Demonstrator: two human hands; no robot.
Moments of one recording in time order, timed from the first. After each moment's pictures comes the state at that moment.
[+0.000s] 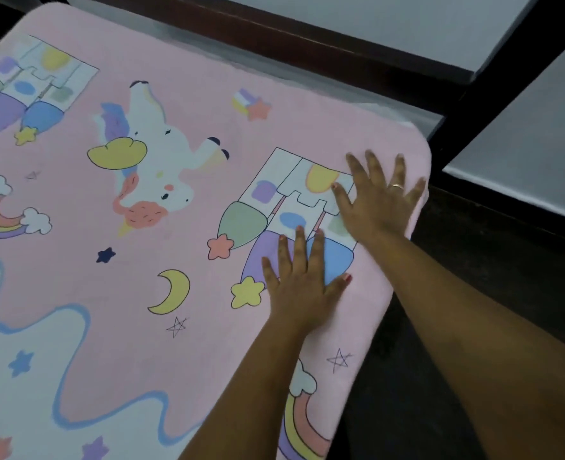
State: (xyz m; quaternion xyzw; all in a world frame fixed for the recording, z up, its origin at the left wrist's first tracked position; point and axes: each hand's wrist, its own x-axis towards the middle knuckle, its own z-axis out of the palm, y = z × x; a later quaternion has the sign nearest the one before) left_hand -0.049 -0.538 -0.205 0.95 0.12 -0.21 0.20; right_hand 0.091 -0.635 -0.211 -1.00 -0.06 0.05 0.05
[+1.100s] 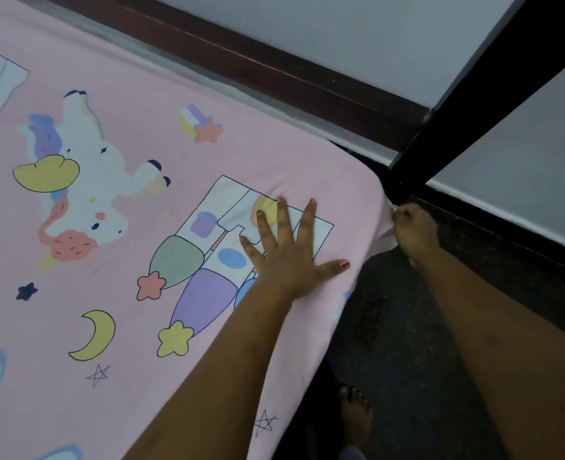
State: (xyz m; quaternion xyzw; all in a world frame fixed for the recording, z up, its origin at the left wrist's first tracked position) left_hand 0.077 -0.582 -0.189 0.93 0.14 -0.27 0.21; right_hand 0.183 -0.771 -0.258 -0.89 0.18 0.18 0.39
